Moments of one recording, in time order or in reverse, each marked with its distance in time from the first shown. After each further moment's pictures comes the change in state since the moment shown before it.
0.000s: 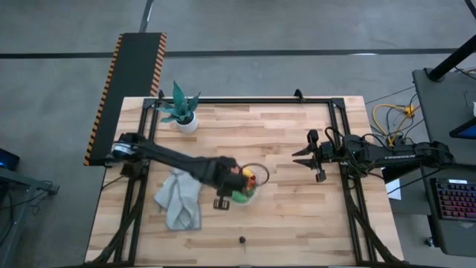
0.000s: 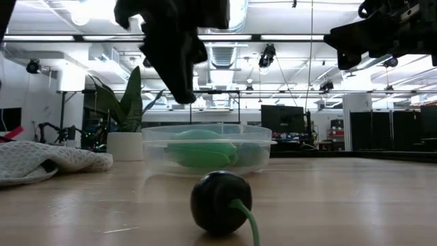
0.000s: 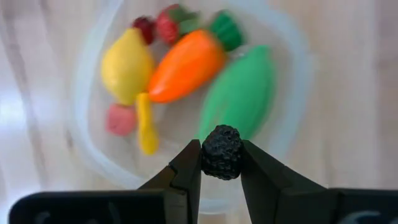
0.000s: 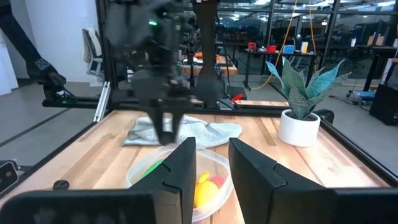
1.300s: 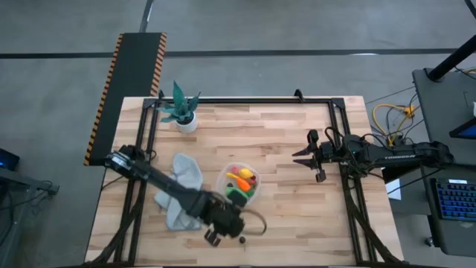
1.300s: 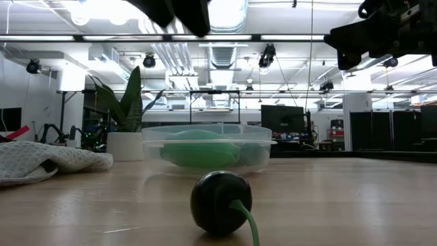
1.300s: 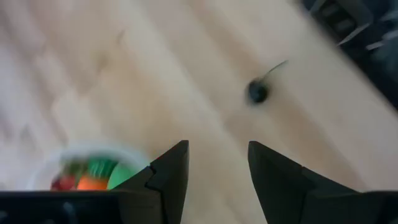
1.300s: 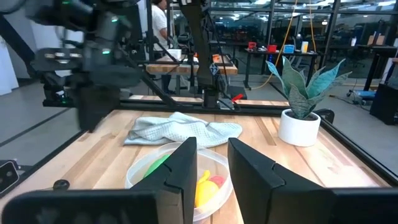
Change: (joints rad) left arm -0.262 0.052 0.105 0.165 -0.017 0.262; right arm 0.000 0.000 0.000 -0.002 0.000 0.000
